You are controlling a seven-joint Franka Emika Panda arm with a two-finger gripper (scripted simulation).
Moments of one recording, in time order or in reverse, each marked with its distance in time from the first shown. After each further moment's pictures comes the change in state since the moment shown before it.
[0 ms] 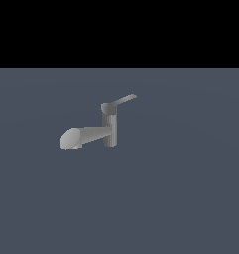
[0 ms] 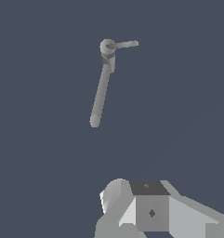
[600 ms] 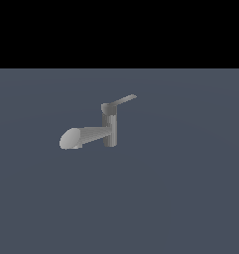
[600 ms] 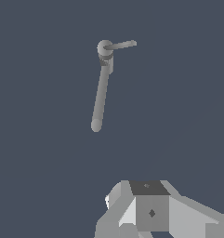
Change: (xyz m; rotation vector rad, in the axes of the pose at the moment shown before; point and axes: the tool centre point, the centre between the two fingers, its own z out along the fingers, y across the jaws) arm 0.009 -0.008 0.010 0.000 0.000 0.056
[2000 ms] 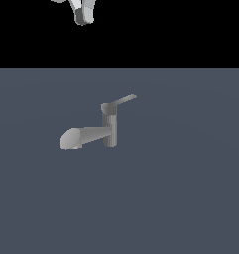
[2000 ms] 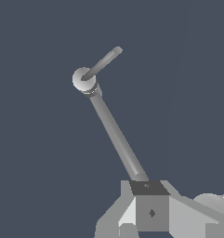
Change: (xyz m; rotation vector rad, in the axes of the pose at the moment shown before) arm 0.119 -0.052 0.117 -0.002 -0.003 0.618
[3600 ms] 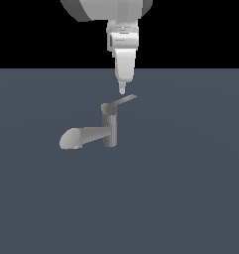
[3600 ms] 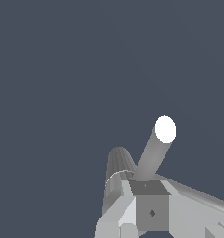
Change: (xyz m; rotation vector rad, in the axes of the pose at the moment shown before) arm 0.165 -0.048 0.150 -0.011 0.004 0.807
